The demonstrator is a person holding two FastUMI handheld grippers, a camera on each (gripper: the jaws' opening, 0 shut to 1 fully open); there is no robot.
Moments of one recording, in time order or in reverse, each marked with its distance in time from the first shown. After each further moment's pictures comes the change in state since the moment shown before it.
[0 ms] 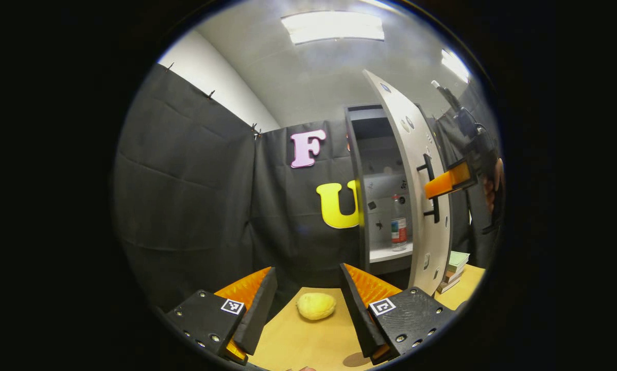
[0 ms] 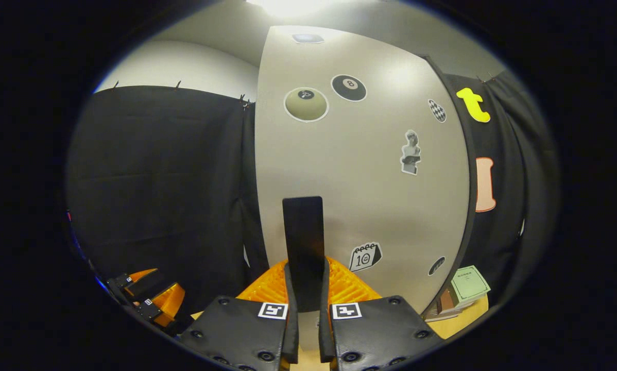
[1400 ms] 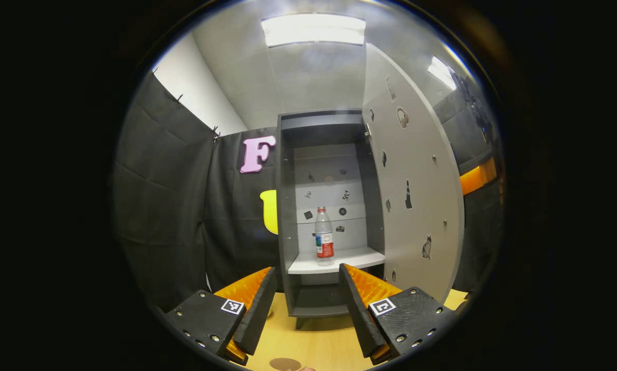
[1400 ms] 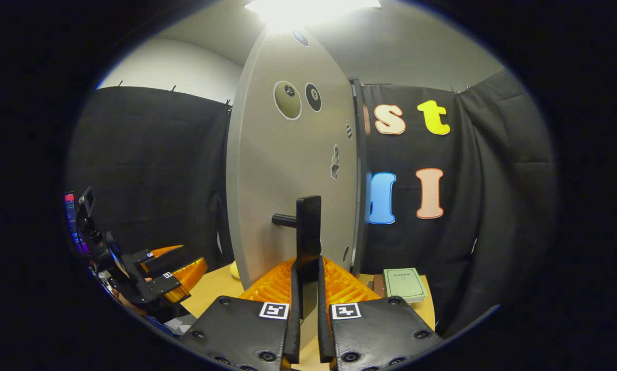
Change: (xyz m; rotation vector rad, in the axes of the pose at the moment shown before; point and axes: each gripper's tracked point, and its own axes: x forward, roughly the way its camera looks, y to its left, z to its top) left arm -0.024 -0.215 0.039 -0.065 -0.018 -0.216; right arm -0.073 -0.091 0.004 -0.073 -0.019 -0.128
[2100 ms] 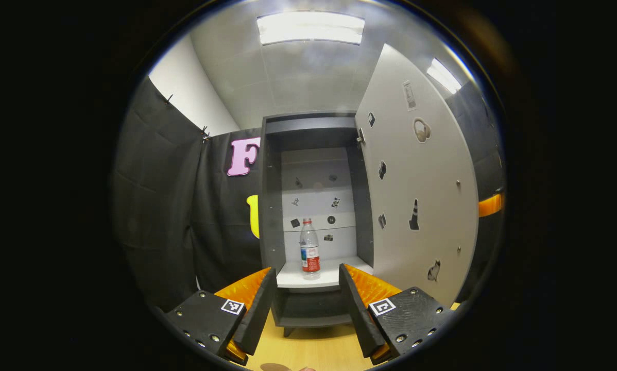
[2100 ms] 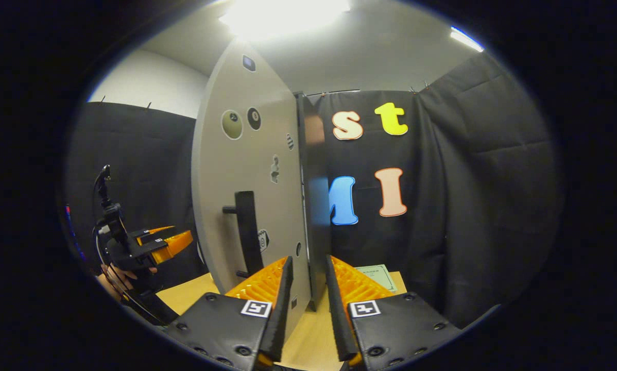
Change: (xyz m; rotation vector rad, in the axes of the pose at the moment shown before) left arm 0.063 -0.021 0.044 -0.005 0.009 -0.068; right arm -0.054 -0.080 -0.017 0.107 -0.056 -0.130
